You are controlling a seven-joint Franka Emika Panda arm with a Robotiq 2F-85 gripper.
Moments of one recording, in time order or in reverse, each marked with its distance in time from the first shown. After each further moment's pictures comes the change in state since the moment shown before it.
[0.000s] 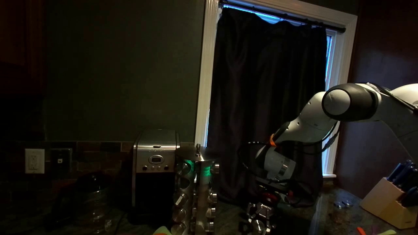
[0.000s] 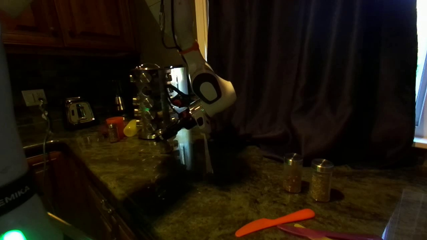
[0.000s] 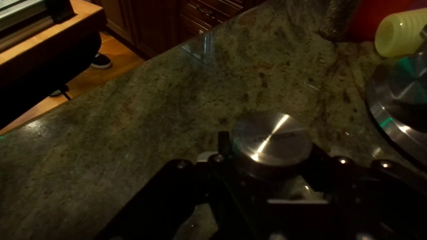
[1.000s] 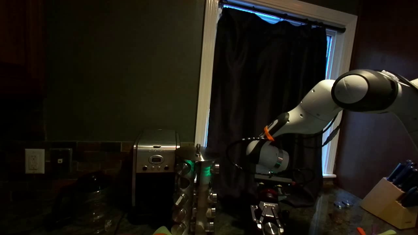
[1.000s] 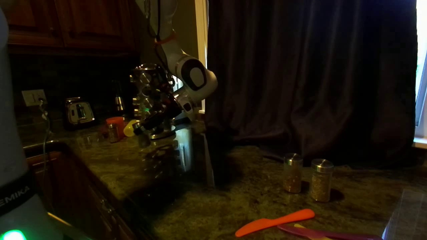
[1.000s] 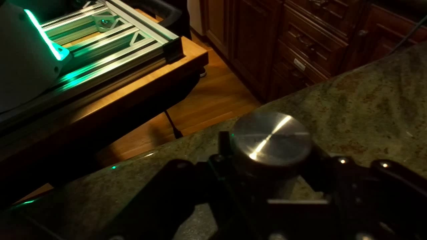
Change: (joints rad) arm 0.060 -0.113 0.066 -0.042 -0.273 -0.154 0.057
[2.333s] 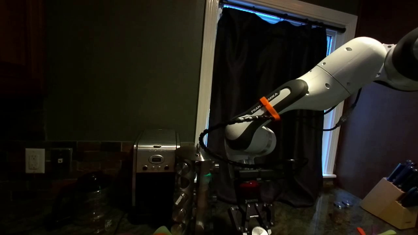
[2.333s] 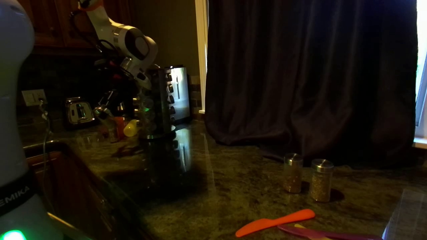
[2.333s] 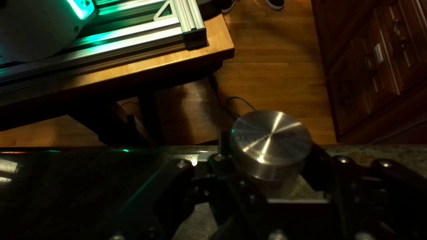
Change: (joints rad) arm 0.255 -0.317 0.189 -0.146 -0.185 0.176 0.102
